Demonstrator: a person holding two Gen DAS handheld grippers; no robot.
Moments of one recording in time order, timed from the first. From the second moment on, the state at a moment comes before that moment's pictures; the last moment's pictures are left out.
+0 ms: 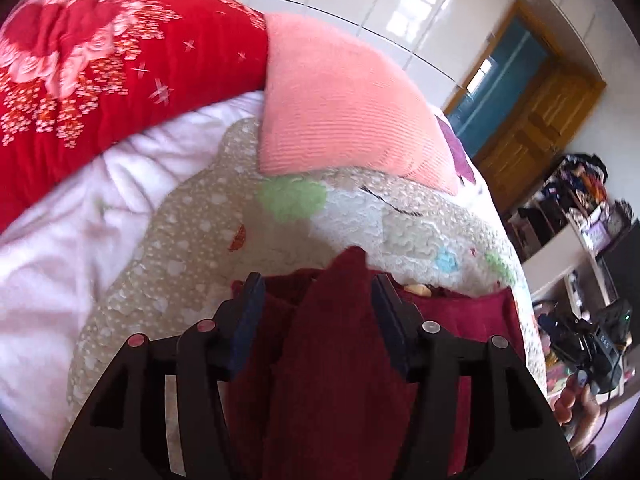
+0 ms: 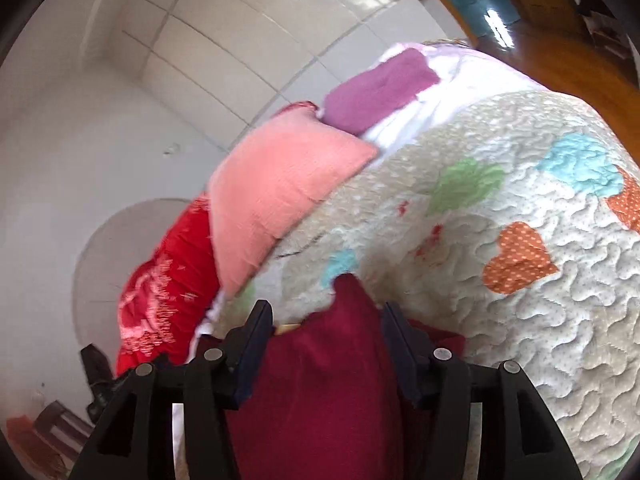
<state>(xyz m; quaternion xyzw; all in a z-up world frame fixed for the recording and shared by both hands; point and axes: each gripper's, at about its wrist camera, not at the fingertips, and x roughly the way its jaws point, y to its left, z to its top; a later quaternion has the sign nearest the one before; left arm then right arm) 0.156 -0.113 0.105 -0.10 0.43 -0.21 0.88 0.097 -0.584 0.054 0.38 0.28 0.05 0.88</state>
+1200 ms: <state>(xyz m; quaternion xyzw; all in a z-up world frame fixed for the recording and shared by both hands) 0.136 -0.149 0.065 0.01 0.44 -0.11 0.89 0.060 -0.477 0.052 0.12 0.40 -0.01 0.91</state>
